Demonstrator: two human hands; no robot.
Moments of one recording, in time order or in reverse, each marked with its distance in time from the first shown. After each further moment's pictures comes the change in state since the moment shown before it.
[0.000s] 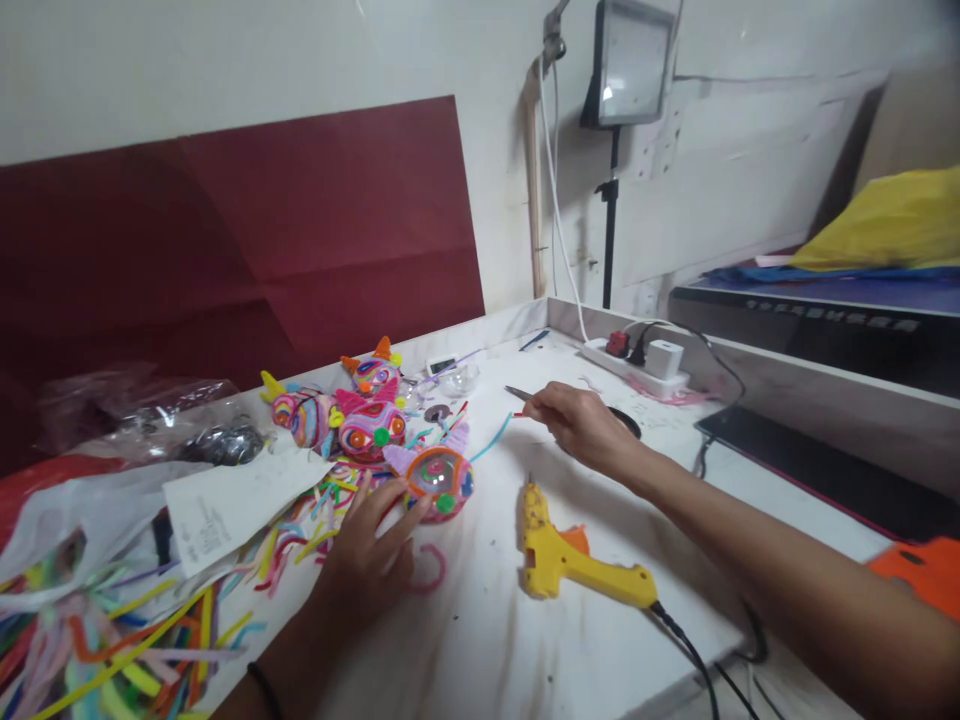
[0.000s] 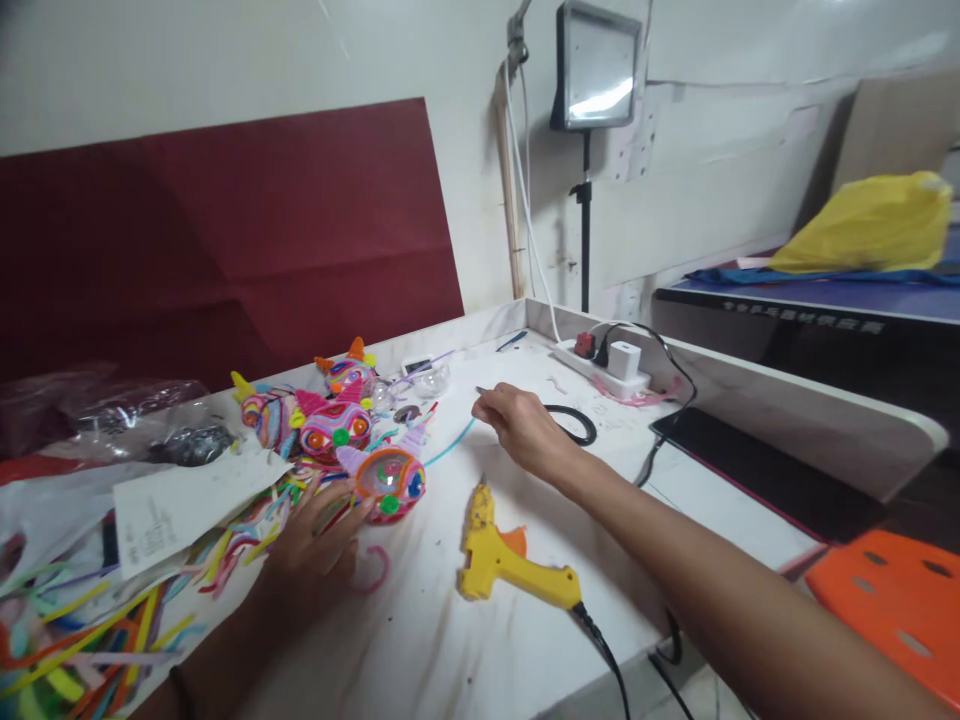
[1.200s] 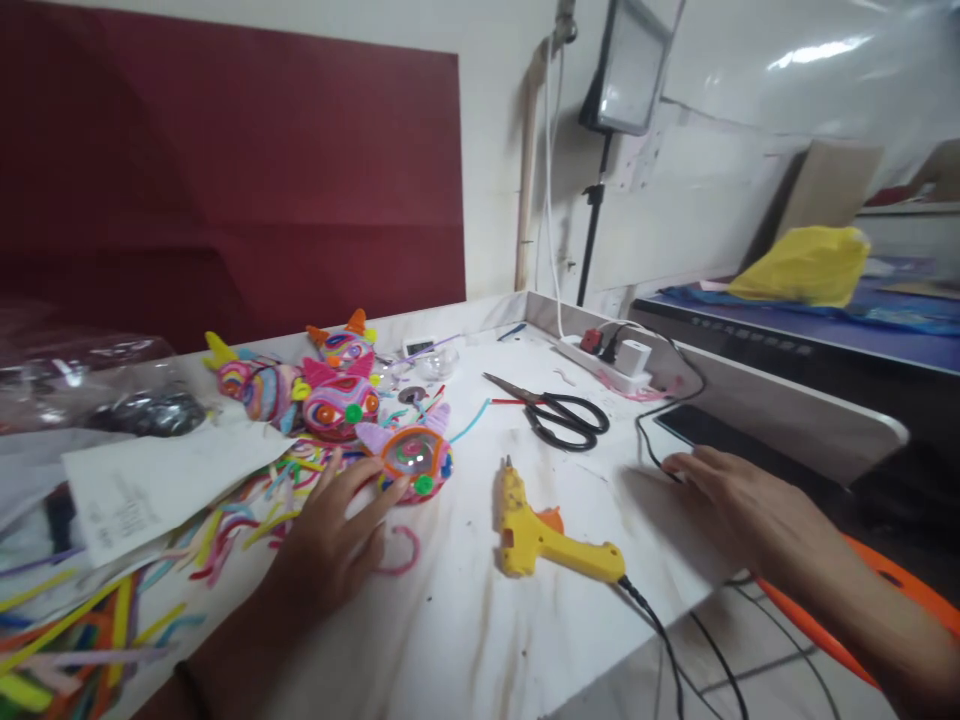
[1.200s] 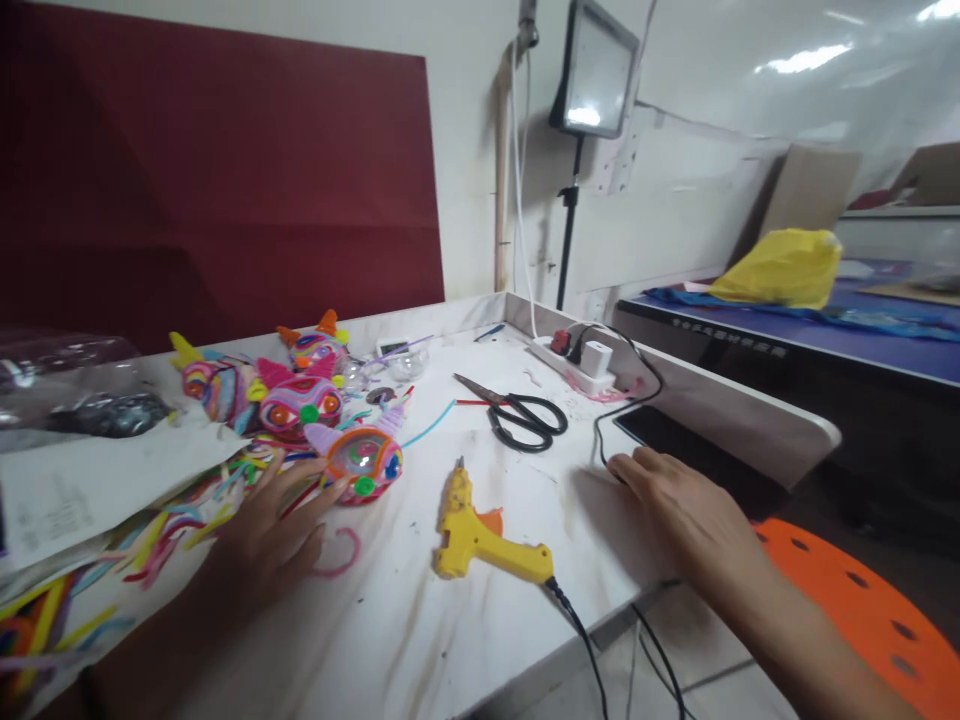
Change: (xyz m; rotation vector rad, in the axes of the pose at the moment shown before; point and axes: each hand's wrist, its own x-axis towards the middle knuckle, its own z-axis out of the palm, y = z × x) left_hand 0.002 -0.002 0.000 -0.022 0.001 0.036; right_hand -0.146 0.033 -0.094 -0.783 -0.218 0.164
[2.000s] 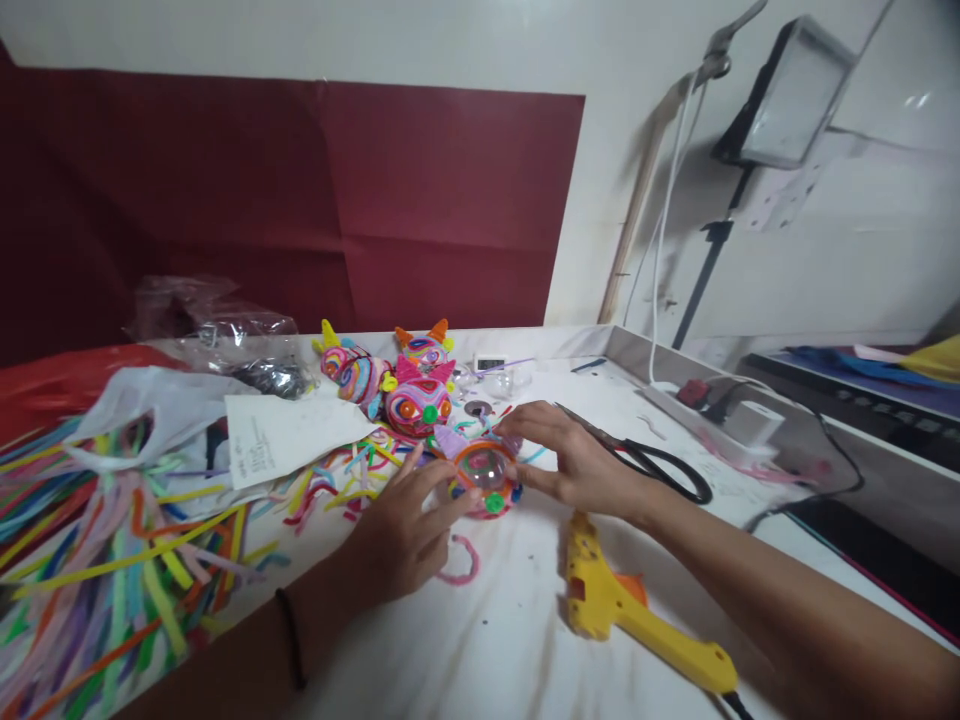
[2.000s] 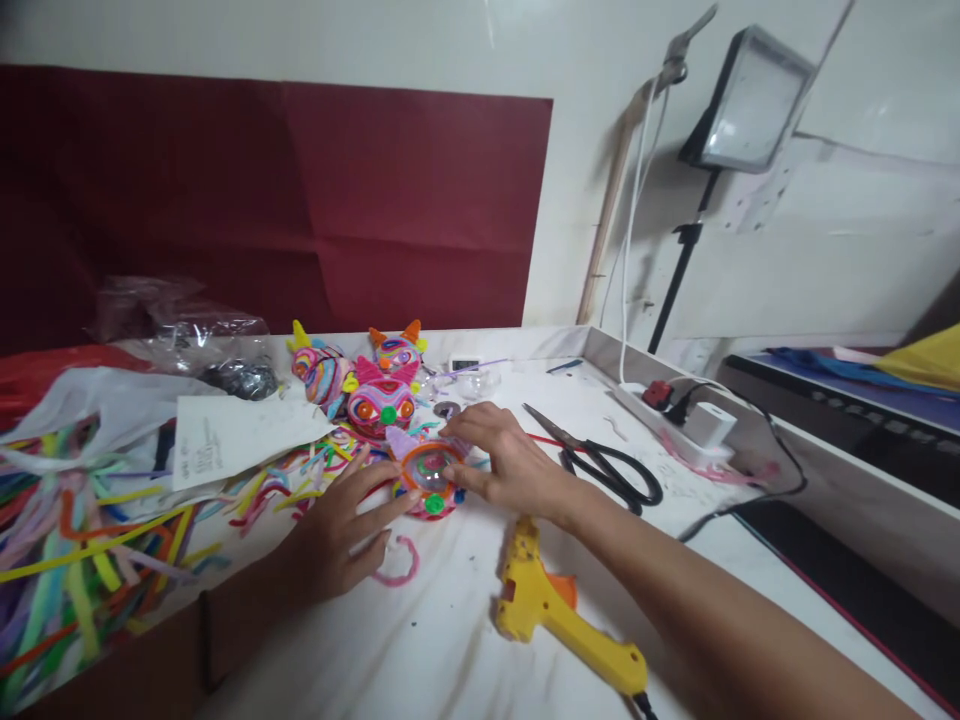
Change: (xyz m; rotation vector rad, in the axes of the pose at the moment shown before) left_hand 0.001 0.011 -0.005 -0.118 0.020 -0.067; right_hand 0.165 -0.169 0.000 0.876 0.061 -0.727
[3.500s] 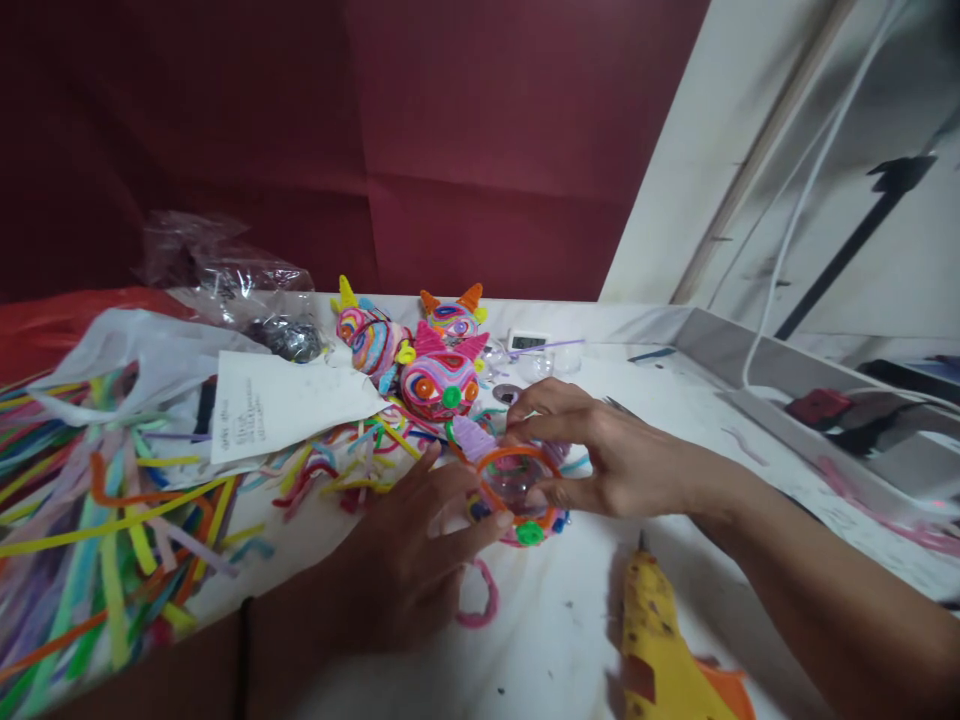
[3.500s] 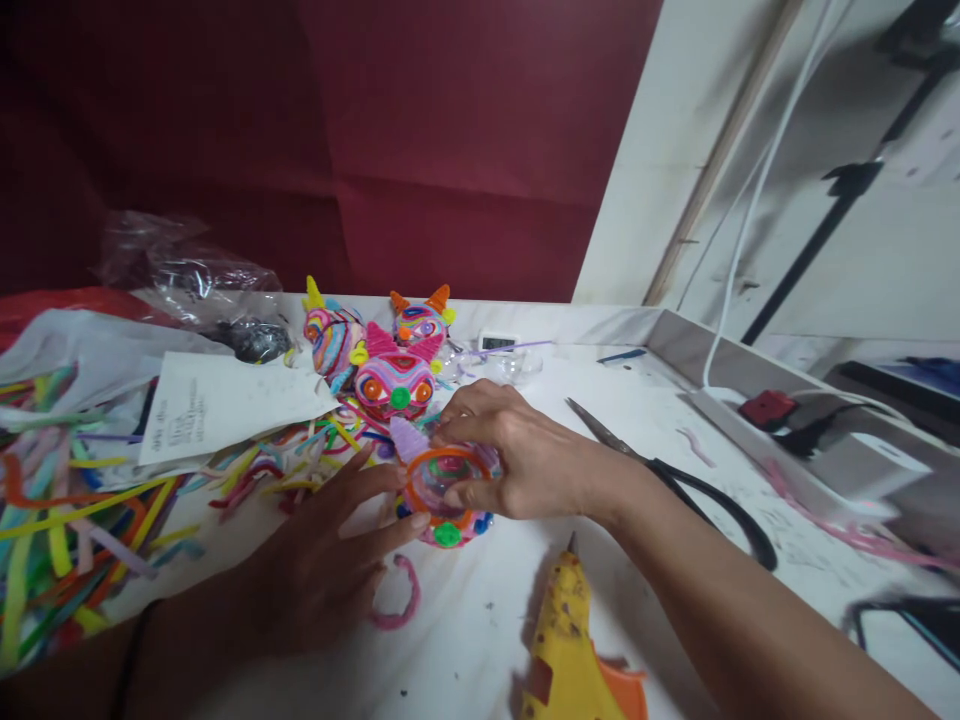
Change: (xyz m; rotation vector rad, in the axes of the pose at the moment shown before) left_hand -0.003 0.008 0.000 -0.071 -0.054 -0.116; right_hand 0.041 0.016 -0.006 0.036 -0.388 -0.115
